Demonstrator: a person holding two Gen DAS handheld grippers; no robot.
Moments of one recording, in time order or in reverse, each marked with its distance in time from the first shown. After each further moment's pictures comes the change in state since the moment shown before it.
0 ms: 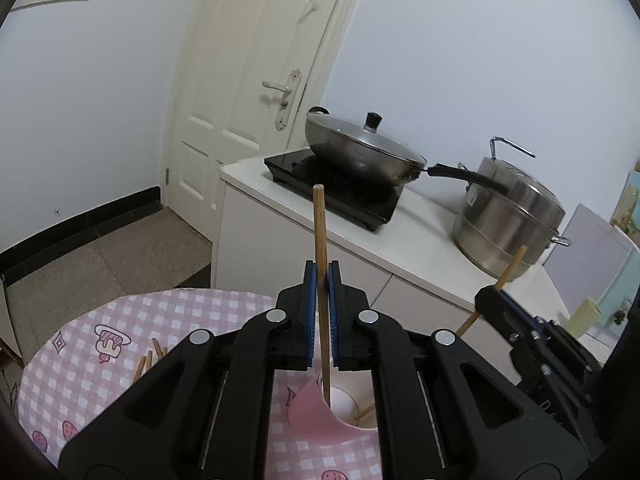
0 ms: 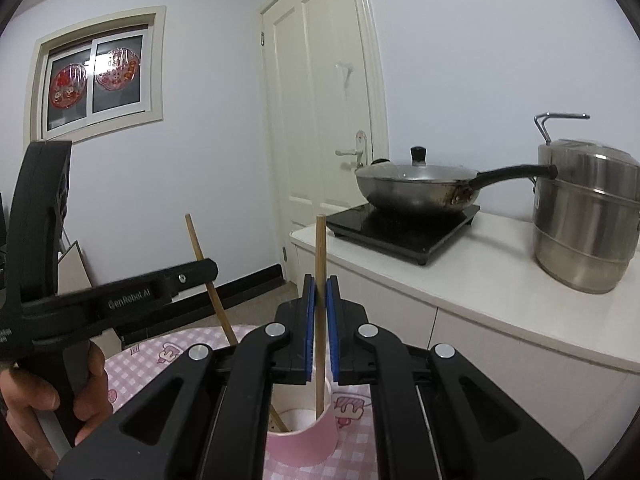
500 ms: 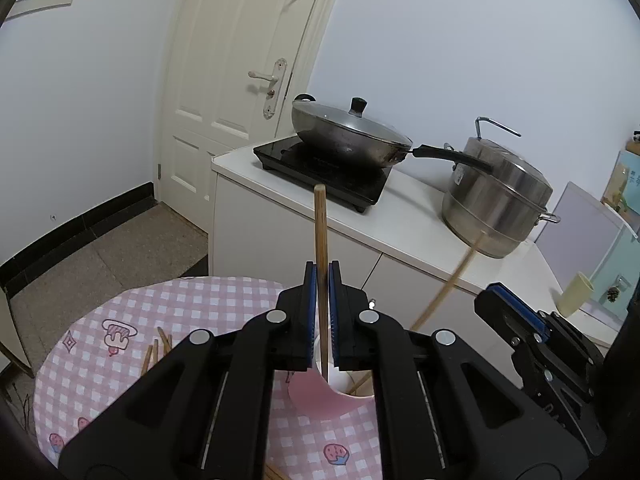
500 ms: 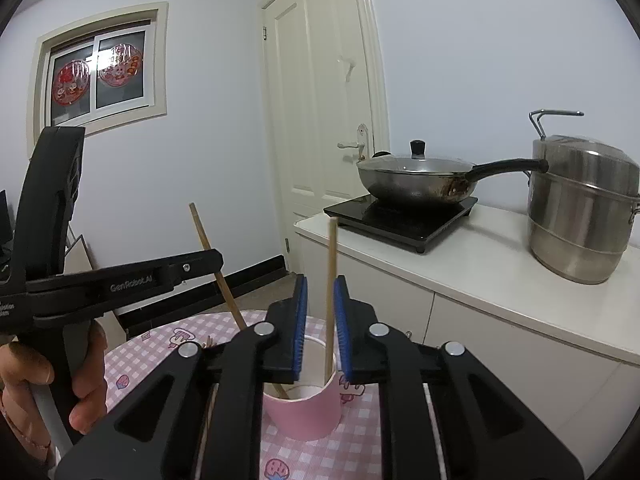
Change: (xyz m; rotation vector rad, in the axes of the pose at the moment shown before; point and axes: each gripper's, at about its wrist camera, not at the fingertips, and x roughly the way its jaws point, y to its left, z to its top) left arm -0.020 -0.007 0.001 0.056 0.050 -0.012; right arm -0.028 0.005 -0.002 -0.003 0.023 0.005
